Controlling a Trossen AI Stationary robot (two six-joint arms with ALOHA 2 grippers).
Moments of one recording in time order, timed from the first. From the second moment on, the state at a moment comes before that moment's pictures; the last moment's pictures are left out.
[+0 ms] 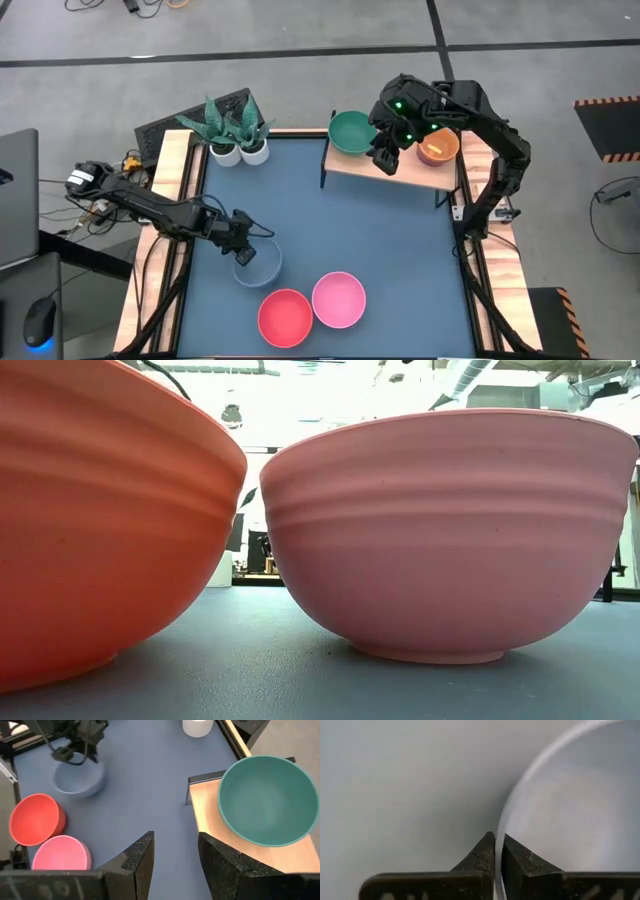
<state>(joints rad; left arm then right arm) -0.25 1.08 0.50 -0.52 -0.08 -1.08 -0.27 1.71 2.35 -1.57 -0.05 0.15</state>
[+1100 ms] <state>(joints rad) -0.11 1.16 1.04 -0.58 -1.06 -0.64 0.05 2.00 2.35 -1.02 0.57 -0.01</state>
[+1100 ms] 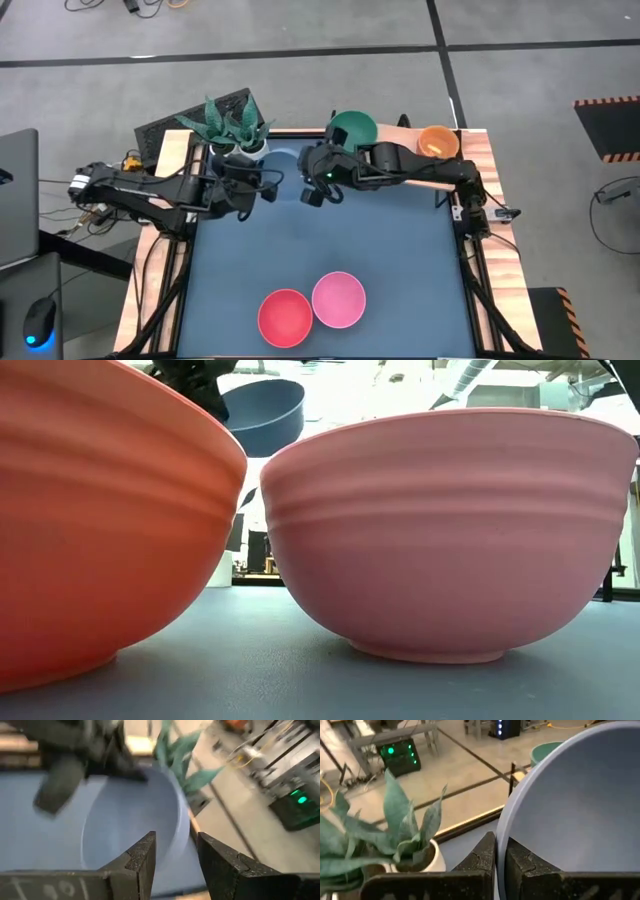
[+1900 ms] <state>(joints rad) -0.11 1.18 1.05 -0.29 -1.04 -0.24 0.00 2.02 2.35 -1.16 0.64 0.12</state>
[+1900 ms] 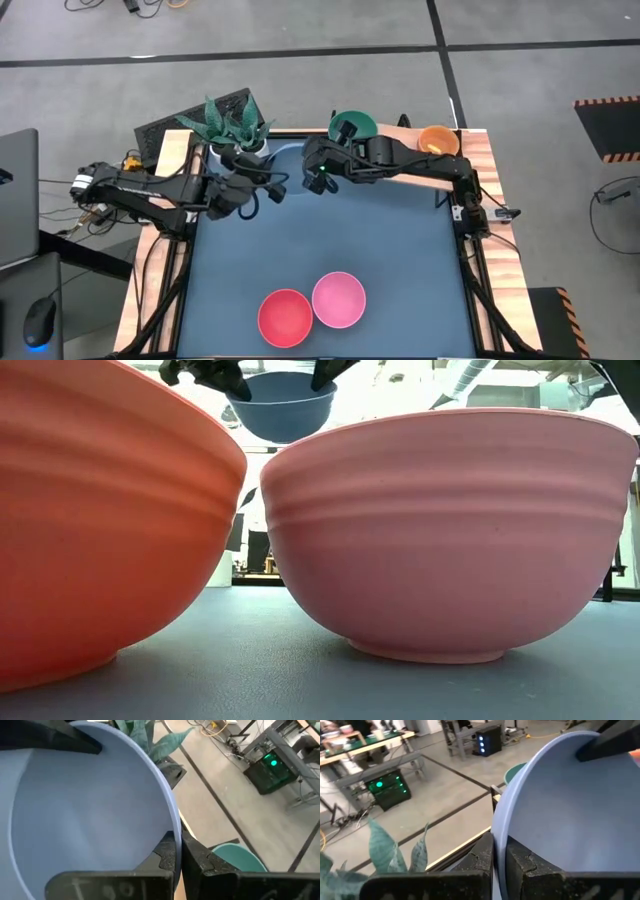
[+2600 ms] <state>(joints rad) -0.10 1.17 1.16 -0.30 -0.76 0.01 -0.04 2.01 2.35 -1.26 0.55 0.06</state>
